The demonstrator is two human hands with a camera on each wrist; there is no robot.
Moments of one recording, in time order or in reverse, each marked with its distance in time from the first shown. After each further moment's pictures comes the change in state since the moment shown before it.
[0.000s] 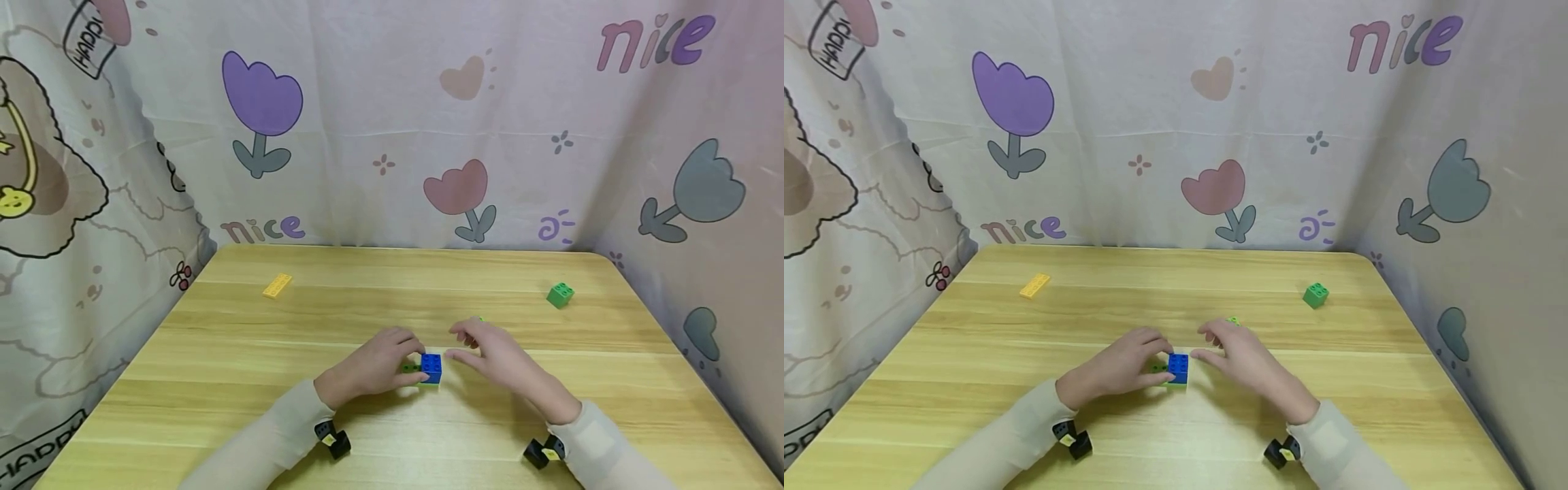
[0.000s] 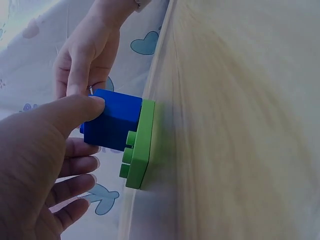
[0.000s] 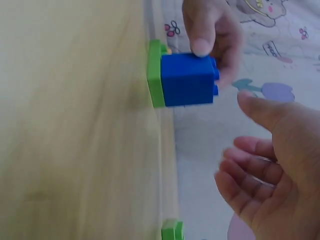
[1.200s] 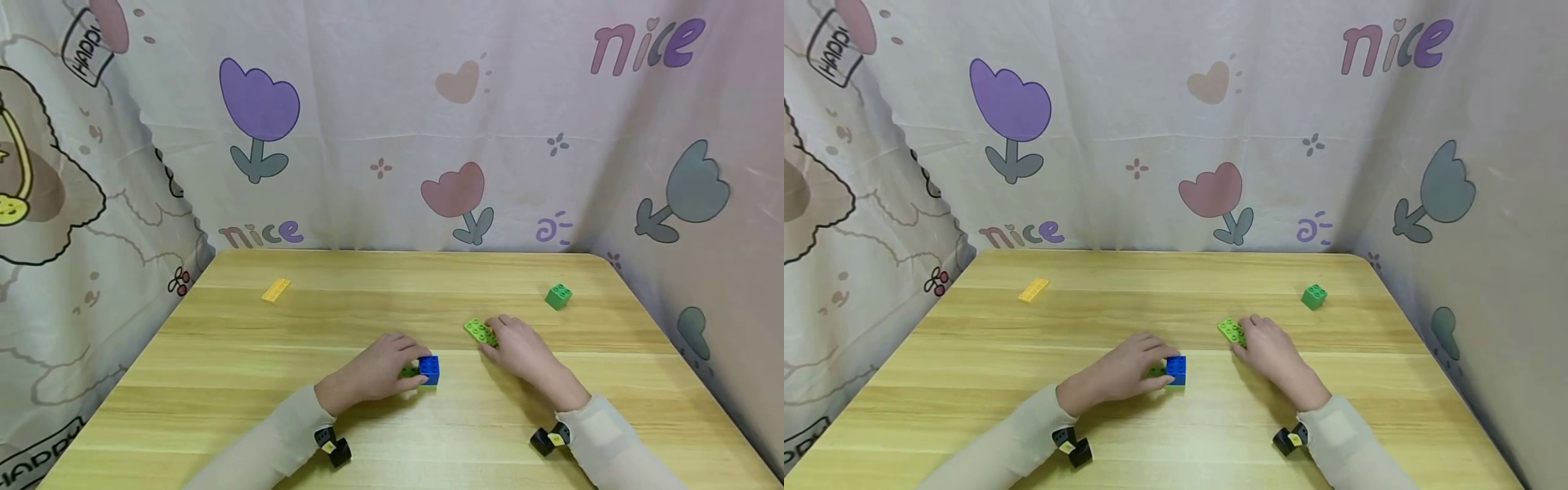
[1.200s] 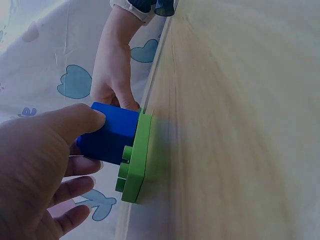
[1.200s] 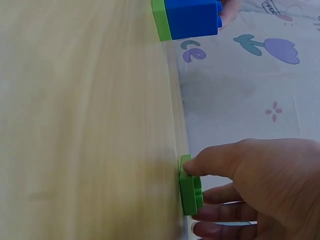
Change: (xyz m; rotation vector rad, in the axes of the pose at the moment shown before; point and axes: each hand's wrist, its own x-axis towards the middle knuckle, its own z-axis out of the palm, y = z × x) left_hand 0.000 0.004 0.002 0.049 -0.011 0.030; right_hand -0.003 0.049 -0.005 -0.376 -0.007 0.193
